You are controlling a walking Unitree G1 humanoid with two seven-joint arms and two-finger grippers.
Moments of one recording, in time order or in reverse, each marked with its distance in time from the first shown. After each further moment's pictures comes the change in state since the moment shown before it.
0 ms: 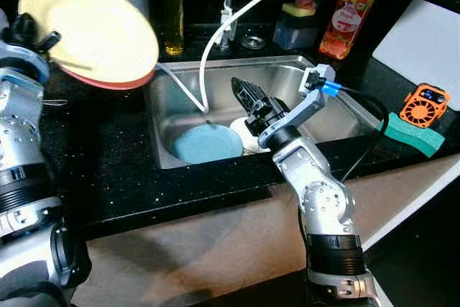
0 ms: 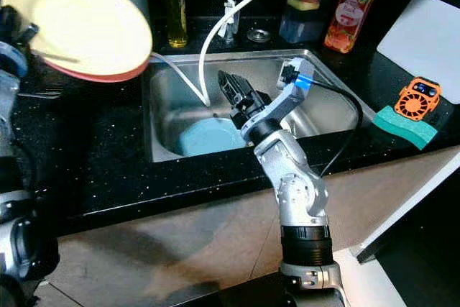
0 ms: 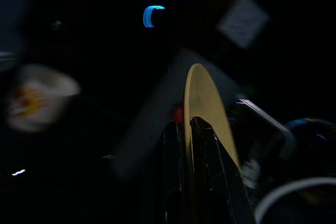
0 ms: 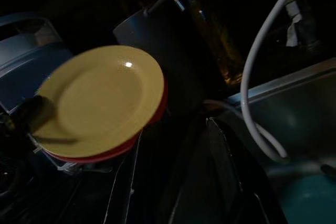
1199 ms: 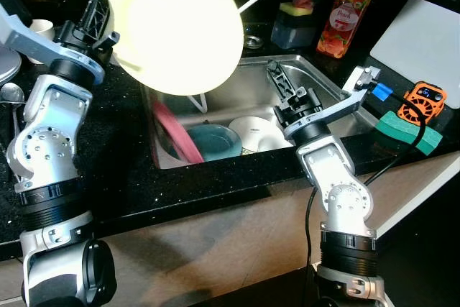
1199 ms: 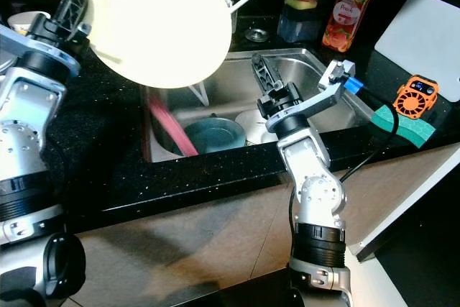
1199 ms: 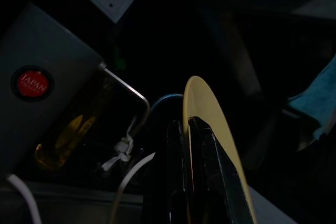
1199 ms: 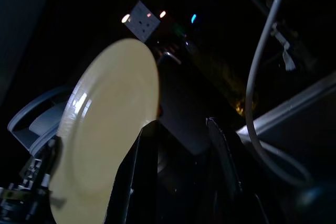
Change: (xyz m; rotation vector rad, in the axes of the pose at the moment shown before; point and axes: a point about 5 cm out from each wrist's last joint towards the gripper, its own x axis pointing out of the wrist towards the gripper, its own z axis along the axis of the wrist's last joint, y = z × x) left arm -0.019 -0.054 -0.020 -0.308 0.040 -0.364; right arm -0.011 -0.018 0.026 0.239 -0.156 -0.008
